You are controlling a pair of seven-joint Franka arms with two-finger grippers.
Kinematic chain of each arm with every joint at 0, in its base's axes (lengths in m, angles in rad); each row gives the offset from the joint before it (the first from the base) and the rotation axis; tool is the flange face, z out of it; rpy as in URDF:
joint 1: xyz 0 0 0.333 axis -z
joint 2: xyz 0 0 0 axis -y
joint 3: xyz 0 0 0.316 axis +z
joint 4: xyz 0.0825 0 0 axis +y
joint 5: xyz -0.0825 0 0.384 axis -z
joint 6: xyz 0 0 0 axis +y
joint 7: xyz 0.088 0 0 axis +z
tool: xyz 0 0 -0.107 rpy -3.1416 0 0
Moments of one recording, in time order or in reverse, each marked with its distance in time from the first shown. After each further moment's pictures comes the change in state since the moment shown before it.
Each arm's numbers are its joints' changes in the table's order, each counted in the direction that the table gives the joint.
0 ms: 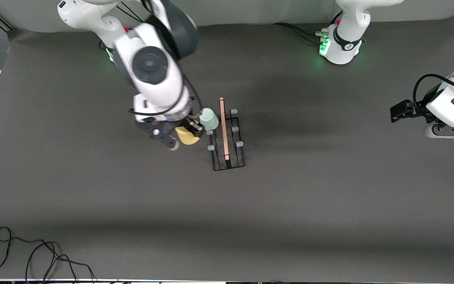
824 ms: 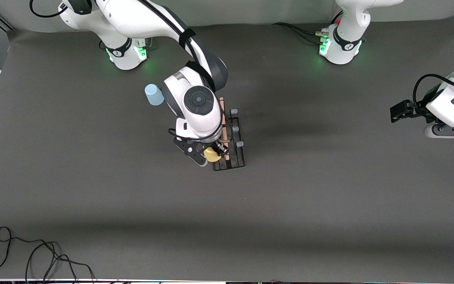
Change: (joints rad) left arm 0.000 0.000 0.000 0.000 0.000 0.000 0.000; right arm -0.041 -0.173 -0.002 0.082 0.000 -0.292 -0.109
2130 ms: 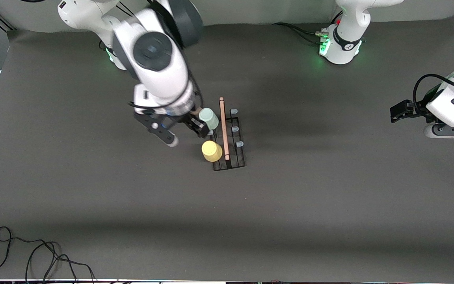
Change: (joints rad) left arm 0.000 0.000 0.000 0.000 0.000 0.000 0.000; right arm 0.069 0.194 -0.030 -0.242 0.003 0.498 0.181
